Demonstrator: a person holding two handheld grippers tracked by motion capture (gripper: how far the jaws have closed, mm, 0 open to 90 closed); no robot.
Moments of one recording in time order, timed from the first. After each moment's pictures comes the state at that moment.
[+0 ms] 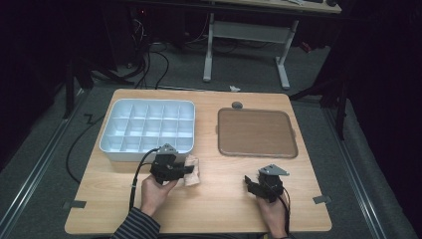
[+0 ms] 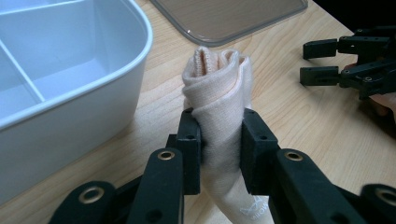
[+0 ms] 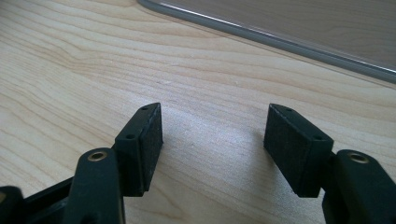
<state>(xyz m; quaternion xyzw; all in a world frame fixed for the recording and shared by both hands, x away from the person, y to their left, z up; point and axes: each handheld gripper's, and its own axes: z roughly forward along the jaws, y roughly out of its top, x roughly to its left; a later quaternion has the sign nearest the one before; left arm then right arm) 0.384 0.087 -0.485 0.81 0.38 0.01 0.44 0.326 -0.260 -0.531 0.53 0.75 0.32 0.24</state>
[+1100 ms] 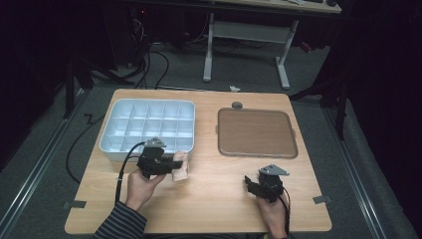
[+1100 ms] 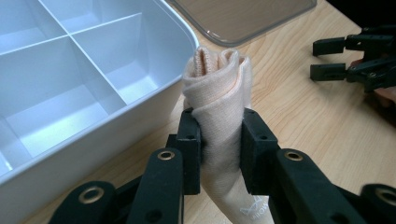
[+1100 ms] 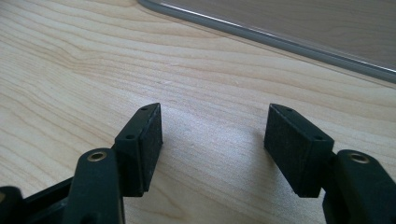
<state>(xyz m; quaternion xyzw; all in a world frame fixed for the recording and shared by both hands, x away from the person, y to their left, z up) 0.394 0.120 -0.464 0.82 0.38 0.01 0.43 0.326 -0.260 -0.531 0.53 0.75 0.32 0.24</state>
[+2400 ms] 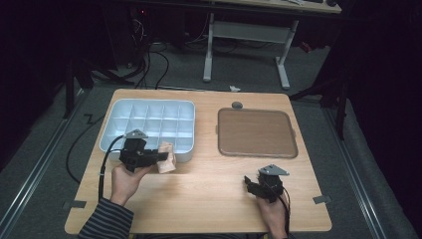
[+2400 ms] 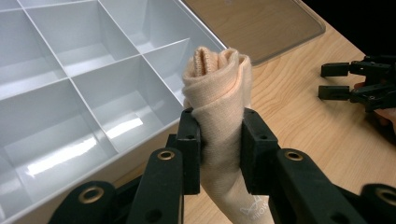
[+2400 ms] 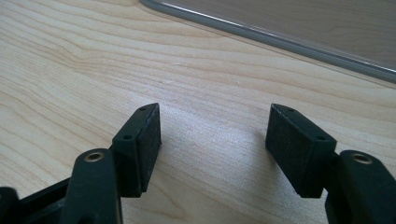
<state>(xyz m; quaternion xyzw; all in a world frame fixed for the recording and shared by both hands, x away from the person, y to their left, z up) 0.402 0.160 -0.439 0.80 0.40 0.03 0.44 0.326 -0.260 -0.532 0.53 0.75 0.32 0.24</state>
